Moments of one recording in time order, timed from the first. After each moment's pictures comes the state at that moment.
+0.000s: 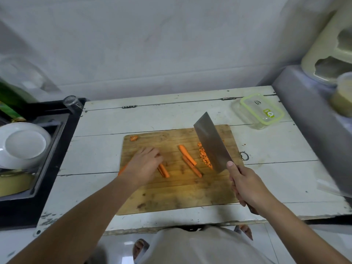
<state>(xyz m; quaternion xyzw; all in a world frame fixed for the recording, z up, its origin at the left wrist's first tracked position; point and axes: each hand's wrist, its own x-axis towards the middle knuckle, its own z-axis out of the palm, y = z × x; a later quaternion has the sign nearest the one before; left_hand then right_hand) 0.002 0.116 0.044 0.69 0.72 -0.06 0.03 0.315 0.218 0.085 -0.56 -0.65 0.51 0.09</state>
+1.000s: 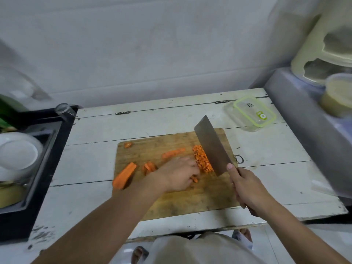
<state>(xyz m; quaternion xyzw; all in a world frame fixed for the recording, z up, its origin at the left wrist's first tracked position) 0.081 0.182 0.051 0.80 0.58 -0.02 0.17 0.322 0.226 0.095 -0.58 -0.66 0.48 0.09</state>
